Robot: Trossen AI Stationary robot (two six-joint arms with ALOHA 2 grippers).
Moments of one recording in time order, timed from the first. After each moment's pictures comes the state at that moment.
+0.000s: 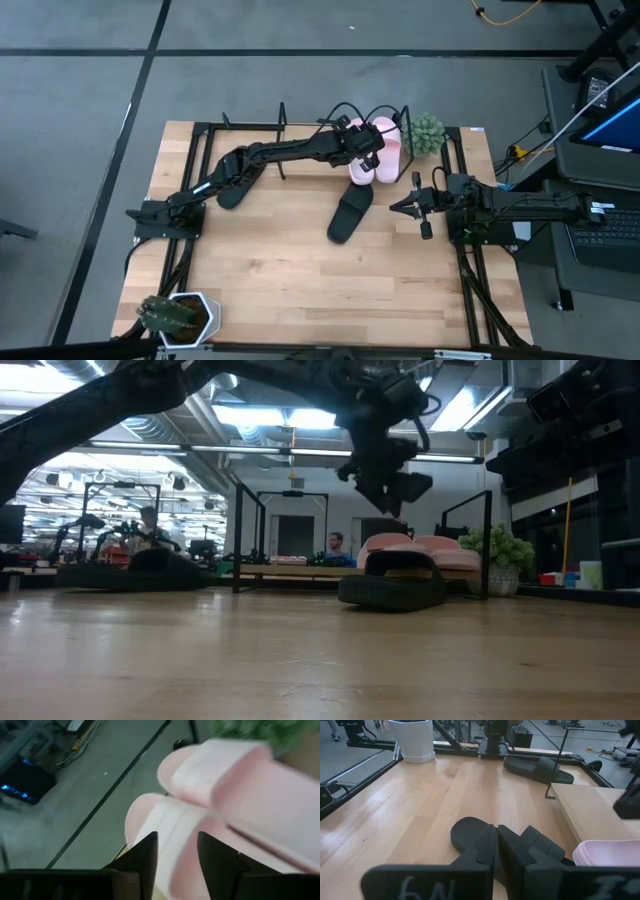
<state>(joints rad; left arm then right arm) 0.25 2.43 2.33 -0.74 -0.63 -0.10 -0.13 0.48 0.17 0.07 -0.20 -0.11</state>
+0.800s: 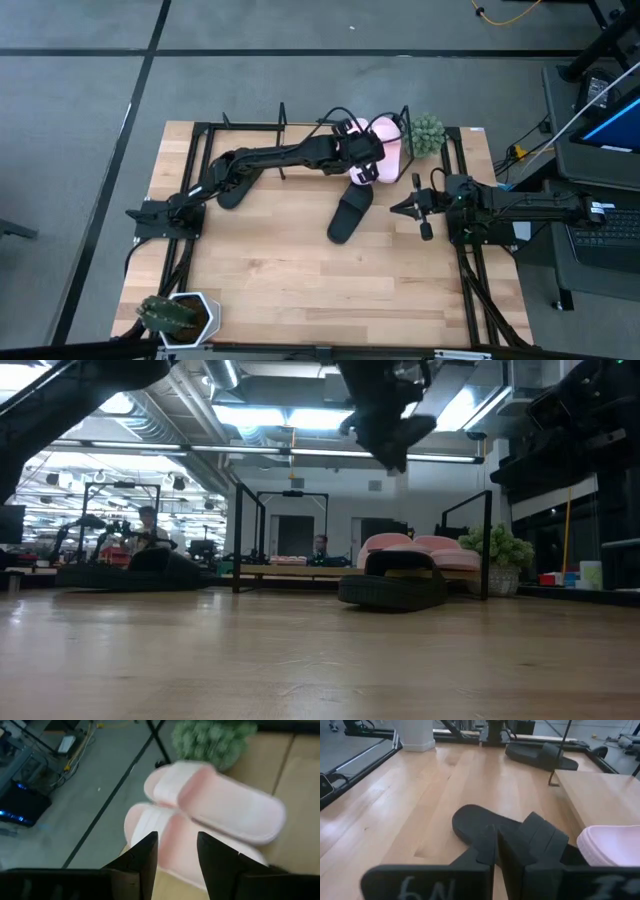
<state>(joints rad) 0.15 2.30 2.36 -0.88 -0.64 -0.06 -0.13 0.48 0.17 0.01 -0.20 -0.11</state>
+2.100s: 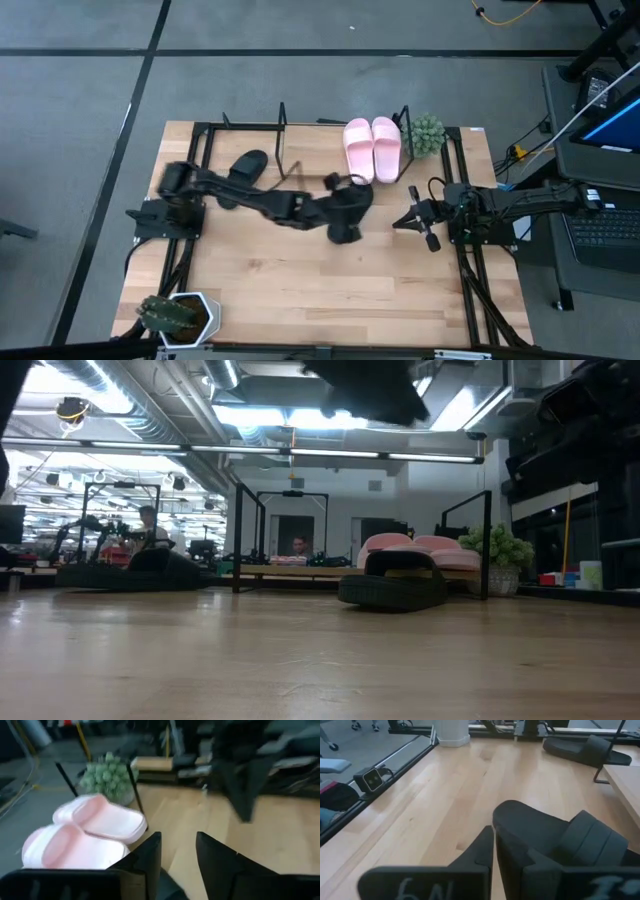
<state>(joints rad) -0.15 1.86 1.43 0.00 -0.57 -0.08 0.03 0.48 0.17 -0.02 -0.21 -0.03</state>
